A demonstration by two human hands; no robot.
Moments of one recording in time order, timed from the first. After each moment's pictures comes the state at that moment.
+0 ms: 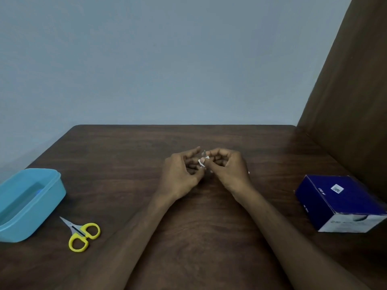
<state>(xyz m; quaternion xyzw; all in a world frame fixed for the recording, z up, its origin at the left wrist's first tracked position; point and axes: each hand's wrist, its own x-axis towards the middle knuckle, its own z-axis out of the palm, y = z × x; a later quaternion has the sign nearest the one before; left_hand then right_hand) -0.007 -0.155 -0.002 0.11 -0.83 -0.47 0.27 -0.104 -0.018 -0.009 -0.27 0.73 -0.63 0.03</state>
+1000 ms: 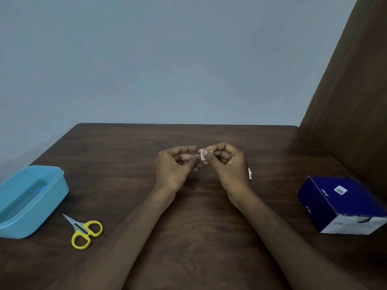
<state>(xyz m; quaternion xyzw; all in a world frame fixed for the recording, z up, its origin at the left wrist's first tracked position) -0.009 -0.164 -0.002 0.18 -0.70 -0.63 0.30 -0.084 -0.028 -0.004 -0.26 0.62 -0.74 0.03</state>
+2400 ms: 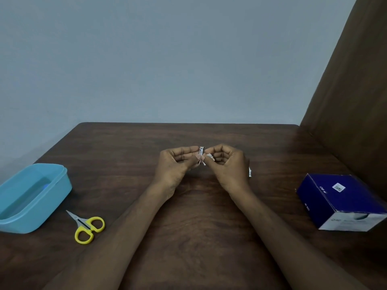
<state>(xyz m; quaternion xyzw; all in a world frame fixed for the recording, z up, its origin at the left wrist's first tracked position) -0.013 -0.170 -0.010 0.11 -0.62 -0.73 0.25 -0.090 -0.024 -0.006 -0.26 0.73 -0.62 -0.07</state>
